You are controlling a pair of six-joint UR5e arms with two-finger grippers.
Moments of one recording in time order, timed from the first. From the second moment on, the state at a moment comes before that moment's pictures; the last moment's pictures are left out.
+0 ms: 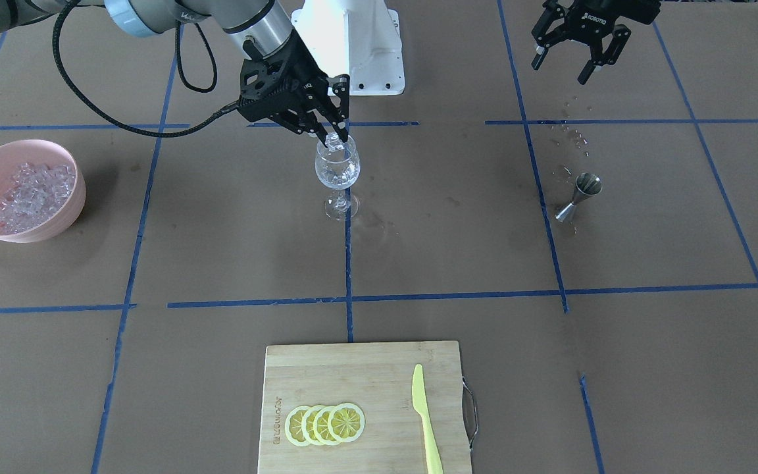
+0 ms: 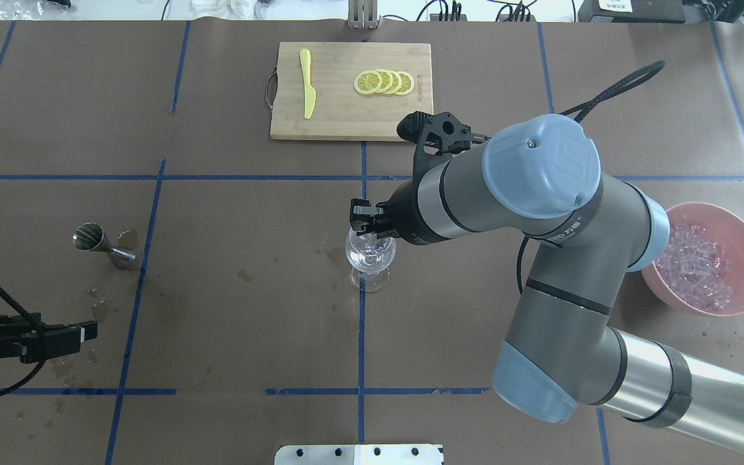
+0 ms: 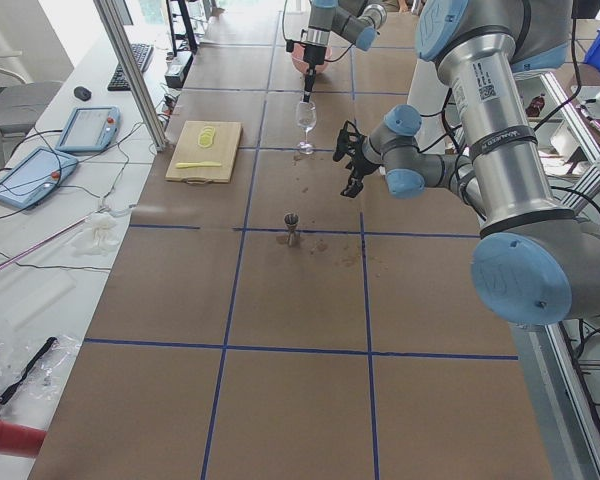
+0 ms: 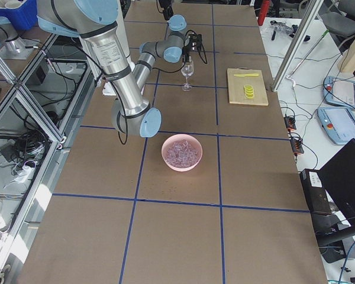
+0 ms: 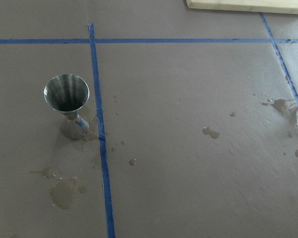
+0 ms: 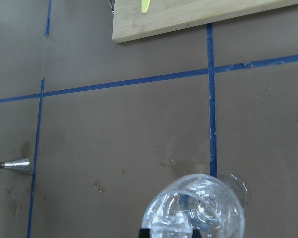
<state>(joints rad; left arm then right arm) -0.36 -1.11 -2.44 -2.28 -1.54 -1.24 0.52 -0.98 1.94 -1.33 1.87 1.39</state>
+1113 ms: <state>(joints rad) -0.58 -1.96 -2.58 -1.17 -1.76 -1.20 0.57 -0.97 2.01 -1.45 1.90 1.39</state>
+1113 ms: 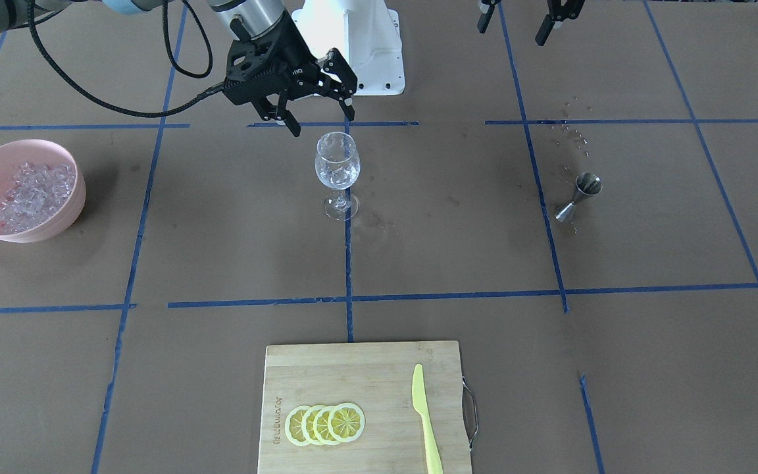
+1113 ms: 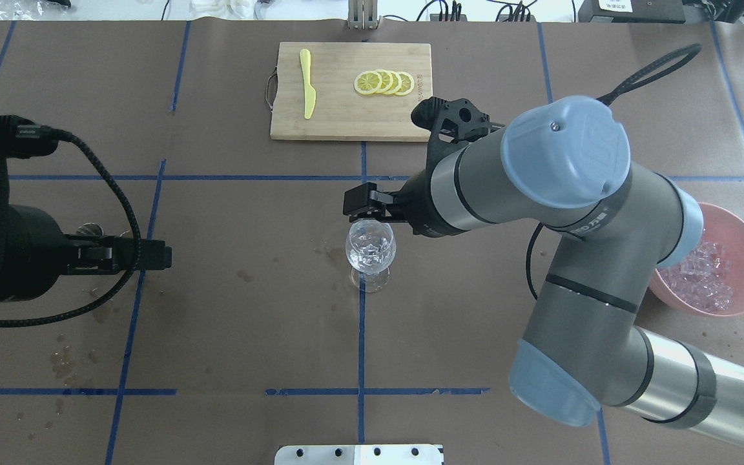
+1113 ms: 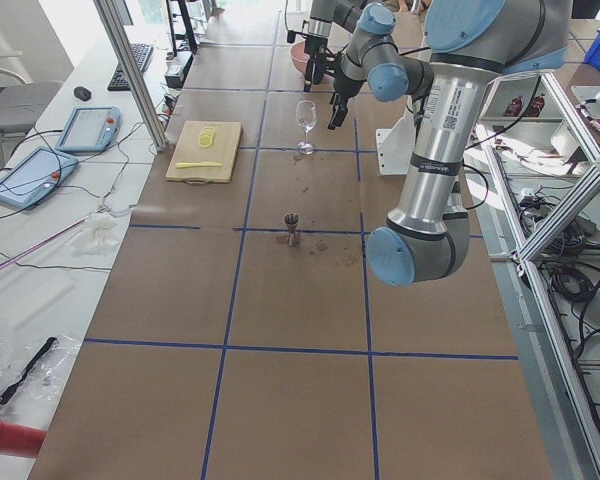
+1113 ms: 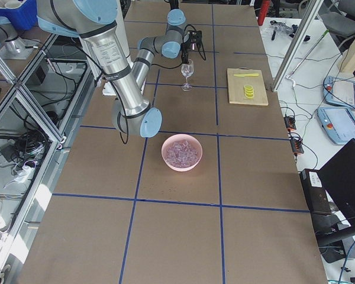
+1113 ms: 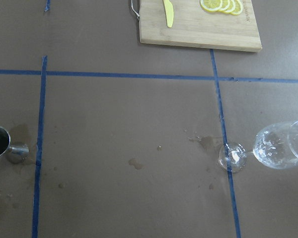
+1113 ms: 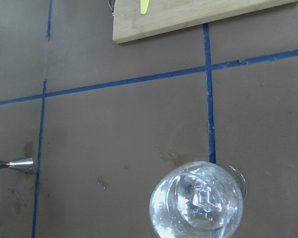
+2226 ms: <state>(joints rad) -1.13 -2.11 -2.05 -1.27 -2.03 -0.55 1.05 -1.17 1.96 -1.82 2.12 0.65</state>
